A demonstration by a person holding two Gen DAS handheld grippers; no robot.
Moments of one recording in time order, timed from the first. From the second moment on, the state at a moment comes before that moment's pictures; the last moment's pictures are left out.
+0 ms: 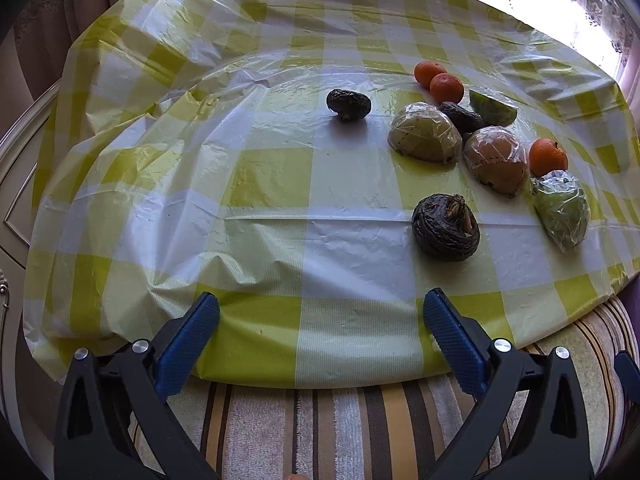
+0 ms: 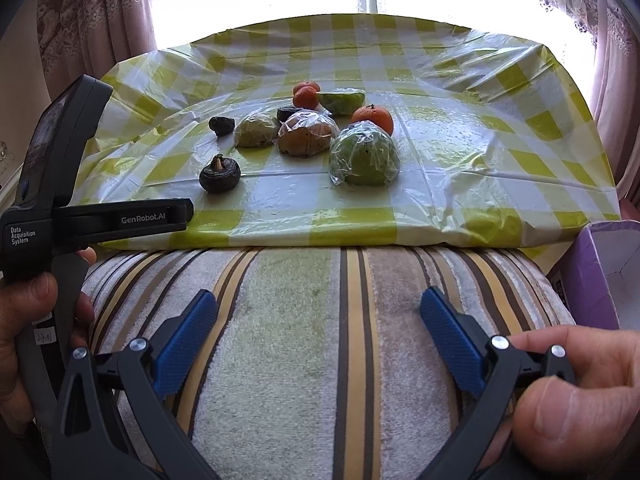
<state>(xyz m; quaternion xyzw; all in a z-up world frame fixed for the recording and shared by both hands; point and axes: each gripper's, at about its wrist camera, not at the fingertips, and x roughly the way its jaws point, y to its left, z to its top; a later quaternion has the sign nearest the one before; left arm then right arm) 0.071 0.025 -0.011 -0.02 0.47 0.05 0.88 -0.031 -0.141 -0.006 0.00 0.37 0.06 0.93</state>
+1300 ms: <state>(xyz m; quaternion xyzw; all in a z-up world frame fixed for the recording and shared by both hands) 0.074 0.025 -0.011 -0.02 0.46 0.06 0.89 0.090 -0.134 -0.002 0.03 0.48 0.01 0.88</state>
